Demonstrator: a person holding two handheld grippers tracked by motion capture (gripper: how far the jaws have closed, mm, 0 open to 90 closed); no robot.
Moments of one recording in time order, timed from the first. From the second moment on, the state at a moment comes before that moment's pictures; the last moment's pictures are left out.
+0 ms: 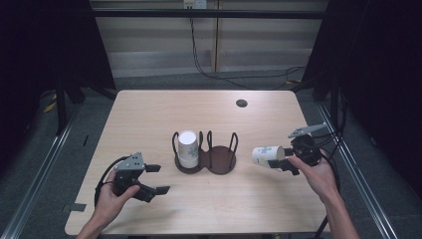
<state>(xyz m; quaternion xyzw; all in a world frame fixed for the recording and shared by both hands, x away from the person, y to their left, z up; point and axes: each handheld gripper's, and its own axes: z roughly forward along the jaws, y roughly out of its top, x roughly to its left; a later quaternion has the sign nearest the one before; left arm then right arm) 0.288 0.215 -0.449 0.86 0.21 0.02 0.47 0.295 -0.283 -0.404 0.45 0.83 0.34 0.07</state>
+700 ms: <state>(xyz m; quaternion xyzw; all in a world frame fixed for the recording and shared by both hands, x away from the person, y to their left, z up) 0.290 0.215 -0.453 0.87 0.21 0.02 0.45 0.326 -0.273 -0.408 0.47 0.85 0.23 0.06</state>
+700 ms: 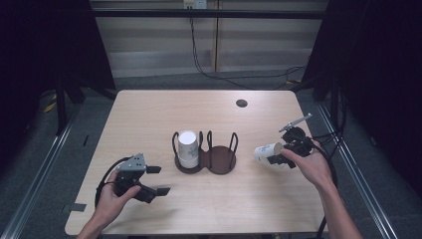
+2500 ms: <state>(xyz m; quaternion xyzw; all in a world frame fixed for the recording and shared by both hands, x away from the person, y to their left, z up) 0.290 0.218 -0.453 0.87 0.21 0.01 0.46 0.375 -0.241 -0.425 0.48 0.87 0.13 0.07</state>
